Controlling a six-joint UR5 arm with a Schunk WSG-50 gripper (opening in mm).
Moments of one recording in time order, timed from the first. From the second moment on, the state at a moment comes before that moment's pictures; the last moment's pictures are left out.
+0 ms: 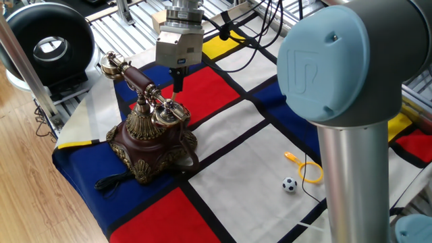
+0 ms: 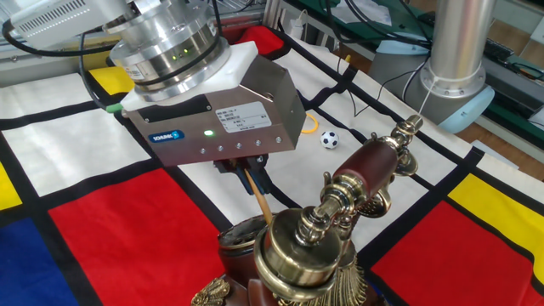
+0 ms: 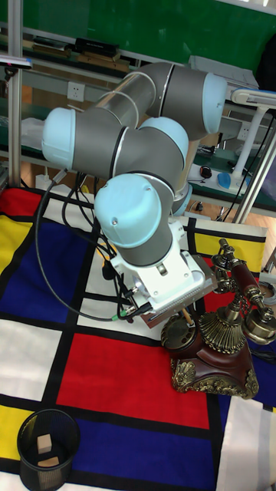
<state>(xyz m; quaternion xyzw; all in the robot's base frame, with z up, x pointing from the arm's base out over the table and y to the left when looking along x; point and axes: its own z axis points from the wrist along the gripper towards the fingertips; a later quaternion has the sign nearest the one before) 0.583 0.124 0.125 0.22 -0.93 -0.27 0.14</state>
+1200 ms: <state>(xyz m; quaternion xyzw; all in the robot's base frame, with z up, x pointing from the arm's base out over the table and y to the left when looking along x) 0.586 0.130 0.119 0.21 -0.93 -0.27 0.14</state>
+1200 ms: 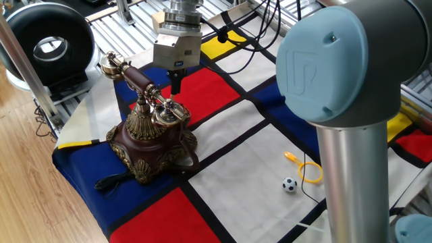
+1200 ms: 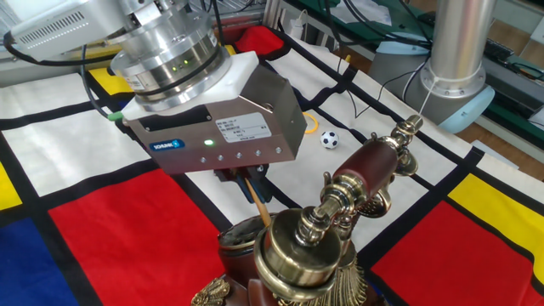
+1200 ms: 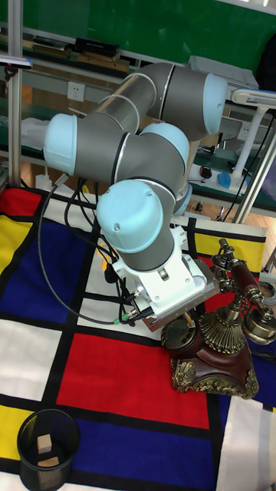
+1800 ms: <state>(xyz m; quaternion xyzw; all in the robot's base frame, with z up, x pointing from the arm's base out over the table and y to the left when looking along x) 0.594 0.129 0.118 0.21 -0.93 -0.28 0.13</state>
